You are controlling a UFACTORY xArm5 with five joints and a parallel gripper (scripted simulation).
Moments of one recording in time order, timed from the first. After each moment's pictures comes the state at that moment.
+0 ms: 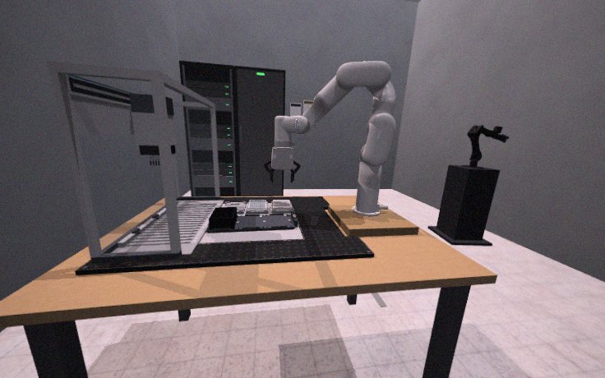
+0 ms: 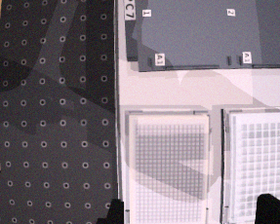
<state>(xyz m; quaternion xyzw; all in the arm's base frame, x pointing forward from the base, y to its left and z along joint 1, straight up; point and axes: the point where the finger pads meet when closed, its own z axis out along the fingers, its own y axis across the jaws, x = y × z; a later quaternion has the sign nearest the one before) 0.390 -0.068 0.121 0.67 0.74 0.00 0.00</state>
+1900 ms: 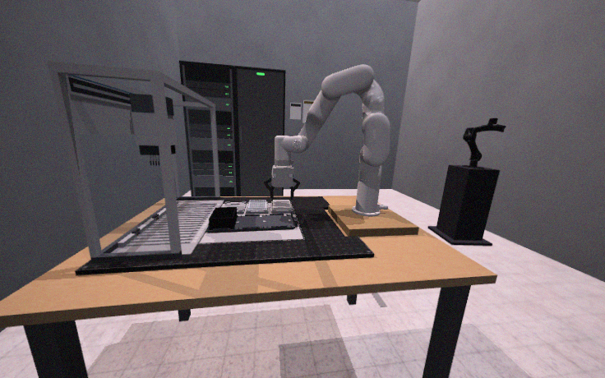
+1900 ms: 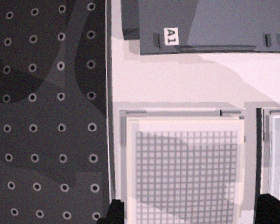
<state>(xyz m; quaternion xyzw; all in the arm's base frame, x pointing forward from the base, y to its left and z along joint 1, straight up) 0.389 -0.068 0.038 0.67 0.74 0.00 0.00</state>
